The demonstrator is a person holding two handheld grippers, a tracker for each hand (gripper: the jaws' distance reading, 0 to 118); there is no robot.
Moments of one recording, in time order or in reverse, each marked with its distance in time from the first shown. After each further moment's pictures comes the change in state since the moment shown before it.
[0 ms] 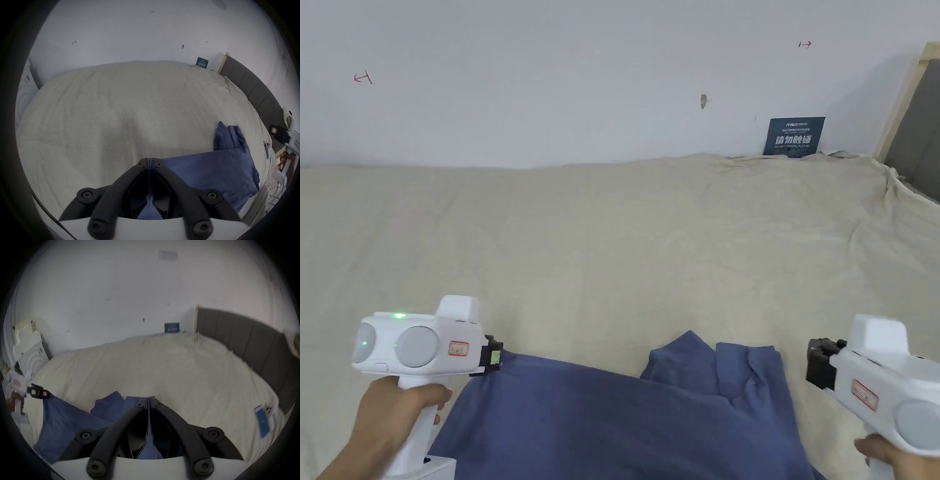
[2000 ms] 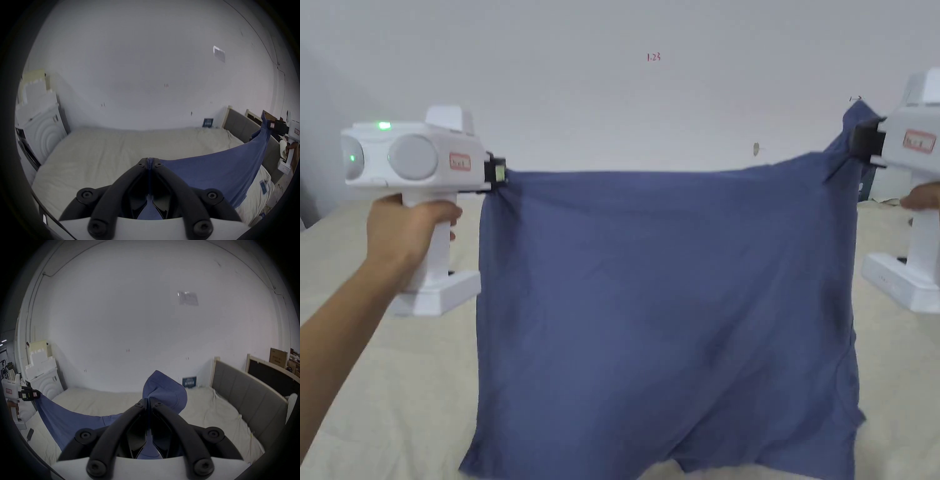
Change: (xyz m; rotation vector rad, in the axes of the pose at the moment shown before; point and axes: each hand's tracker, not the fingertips) left arm -0.010 0.159 0.234 0.537 0.167 0.018; right arm -0.081 0.260 0.115 0.445 0.113 0.127
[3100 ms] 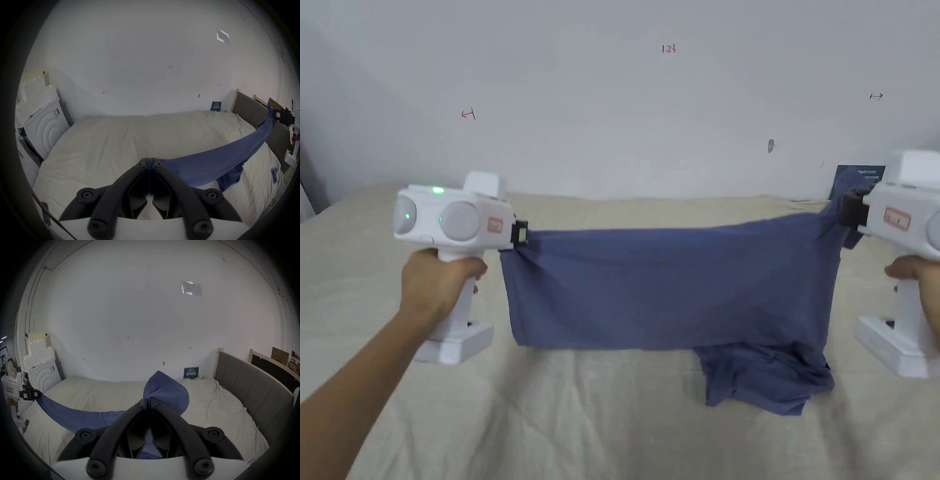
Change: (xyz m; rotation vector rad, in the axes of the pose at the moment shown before) left arm 0.000 -0.109 -0.066 -0.196 0.041 -0.057; right arm 0.004 -0.106 -0.036 -0.140 0.003 0.018
